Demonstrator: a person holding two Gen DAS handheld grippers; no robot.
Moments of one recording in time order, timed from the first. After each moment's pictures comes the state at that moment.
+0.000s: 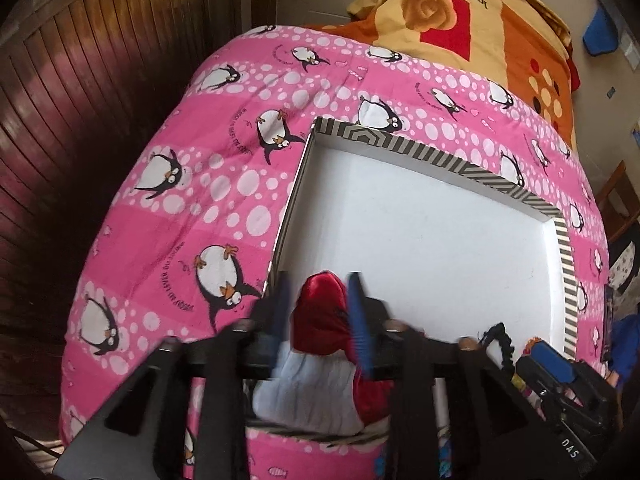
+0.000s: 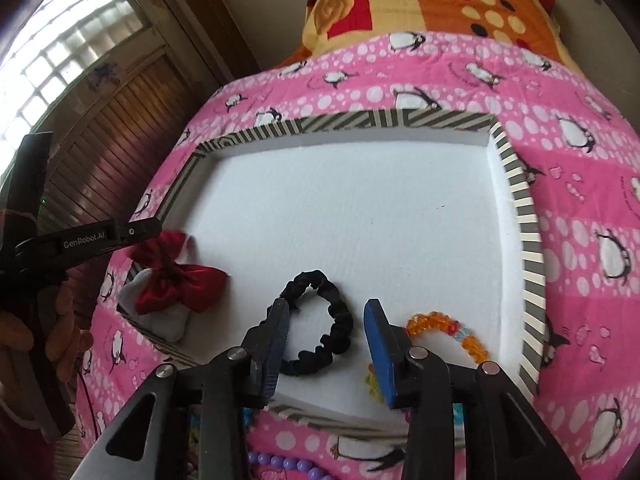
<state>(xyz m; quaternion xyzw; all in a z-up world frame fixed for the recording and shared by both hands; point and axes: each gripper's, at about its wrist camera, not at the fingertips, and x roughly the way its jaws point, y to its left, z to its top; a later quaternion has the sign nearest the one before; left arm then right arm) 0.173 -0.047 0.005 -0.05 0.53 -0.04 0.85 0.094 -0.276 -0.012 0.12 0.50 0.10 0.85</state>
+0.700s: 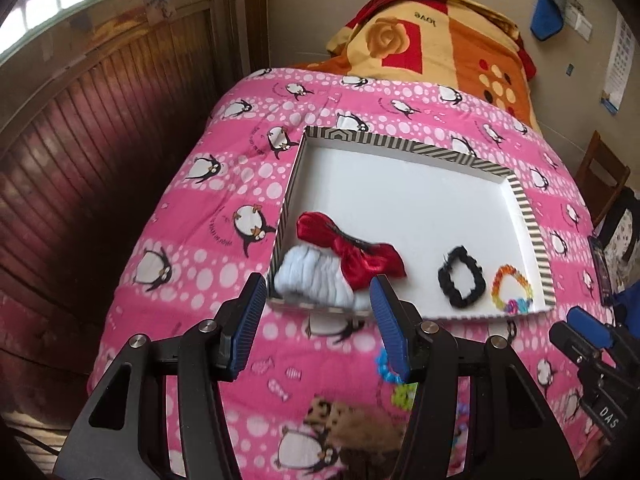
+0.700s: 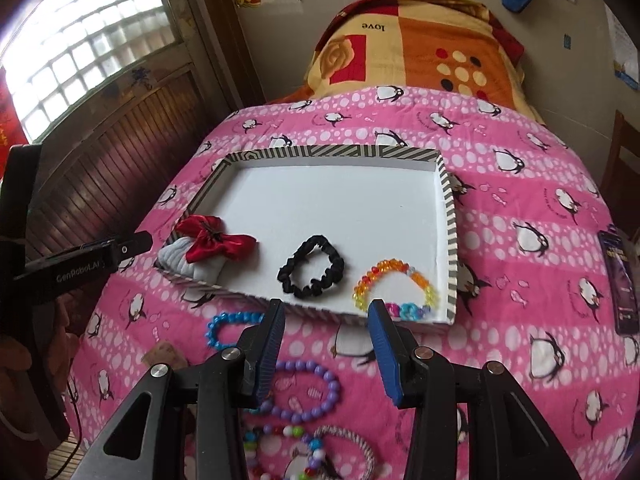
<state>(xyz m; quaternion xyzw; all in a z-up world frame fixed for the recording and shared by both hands) 0.056 -0.051 0.051 0.00 0.46 -0.04 0.89 -0.005 -0.270 0.049 0.07 0.45 0.06 0.89</state>
